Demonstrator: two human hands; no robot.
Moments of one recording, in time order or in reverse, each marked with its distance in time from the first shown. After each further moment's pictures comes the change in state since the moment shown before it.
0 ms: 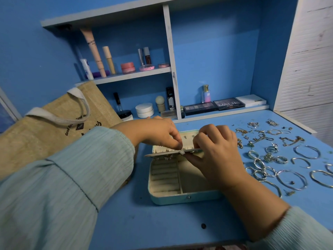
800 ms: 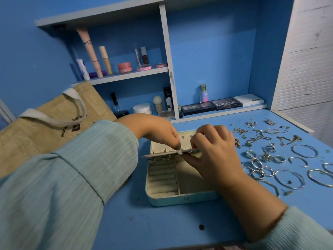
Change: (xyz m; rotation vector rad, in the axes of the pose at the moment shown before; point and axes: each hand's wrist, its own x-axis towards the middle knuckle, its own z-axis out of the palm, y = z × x) left_hand 0.014 0.006 -0.008 -0.067 -0.204 -0.001; right_hand 0.001 0.000 0.000 -0.012 -0.016 0.018
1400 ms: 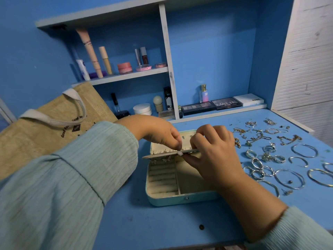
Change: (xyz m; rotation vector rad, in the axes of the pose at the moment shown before) left_hand -0.002 0.001 0.001 -0.024 -0.029 0.011; right_hand 0.000 -0.001 -0.002 -0.012 -0.032 0.006
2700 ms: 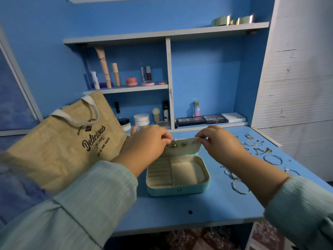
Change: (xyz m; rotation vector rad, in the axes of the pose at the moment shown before) left_hand -0.047 0.008 0.054 -0.111 0.933 -0.185; right_hand 0.040 0.020 -0.061 0.225 -0.533 0.329
